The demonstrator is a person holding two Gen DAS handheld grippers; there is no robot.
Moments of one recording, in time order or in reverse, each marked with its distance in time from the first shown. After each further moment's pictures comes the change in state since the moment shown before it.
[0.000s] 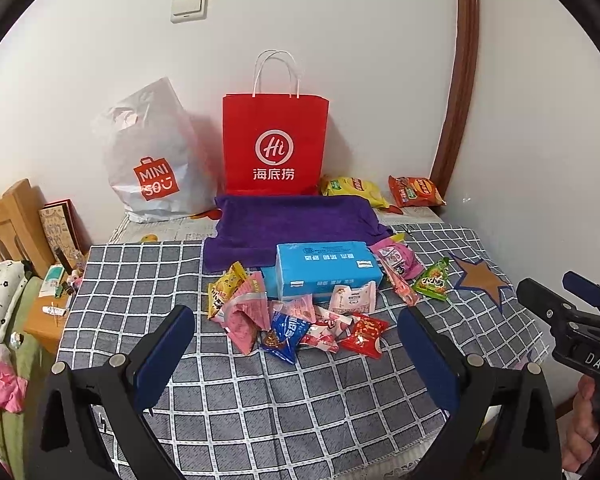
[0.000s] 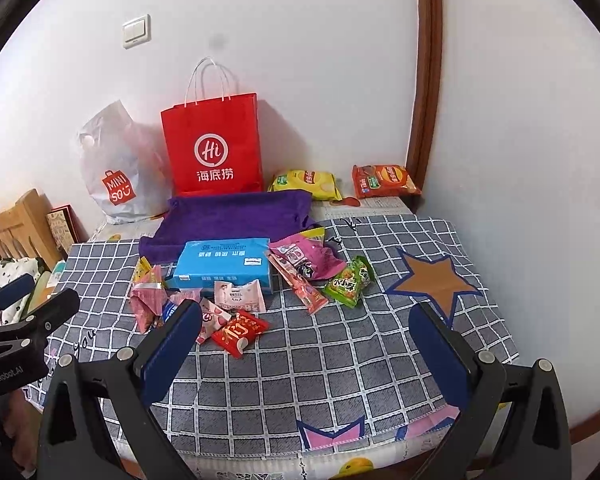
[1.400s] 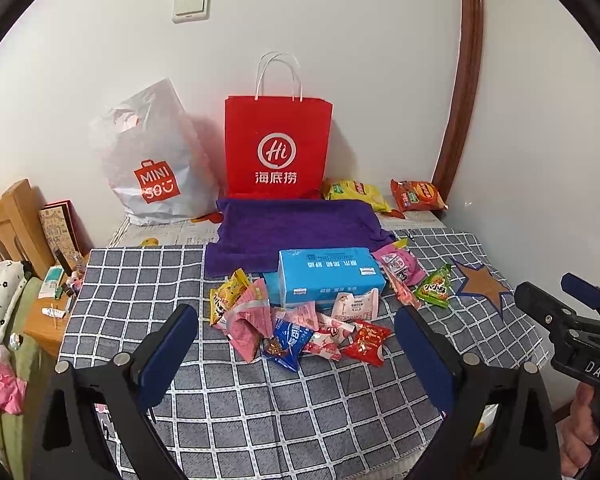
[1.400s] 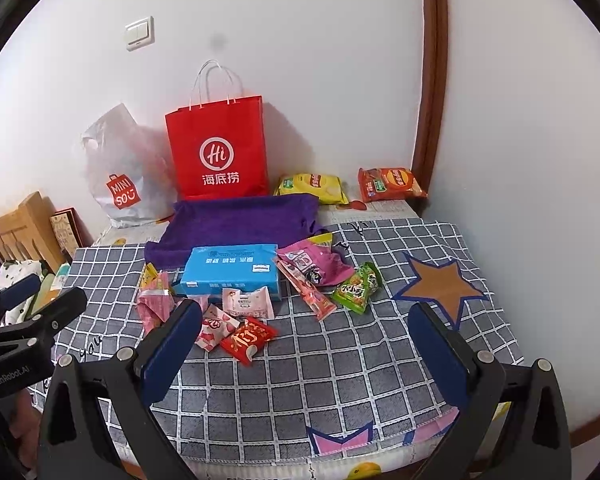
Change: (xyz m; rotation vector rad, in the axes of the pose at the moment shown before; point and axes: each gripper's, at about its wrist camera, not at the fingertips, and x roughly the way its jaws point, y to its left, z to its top) left arm 0.003 0.007 0.011 -0.009 0.002 0.005; right arm 0.003 0.011 0.011 -0.013 -0.002 0.010
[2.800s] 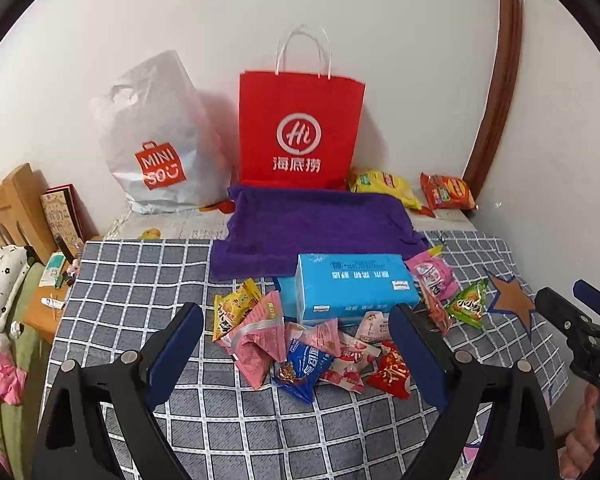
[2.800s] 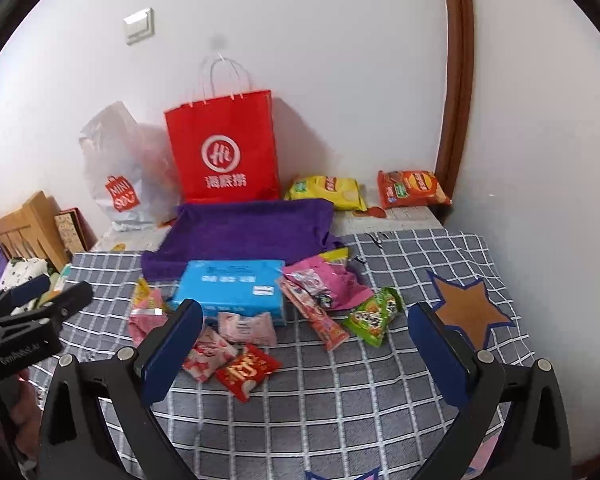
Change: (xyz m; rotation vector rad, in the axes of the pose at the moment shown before) left arm 0.072 0.008 0.024 -0.043 0.071 0.061; right arm 0.072 -0.013 0.025 -0.013 0.028 0.049
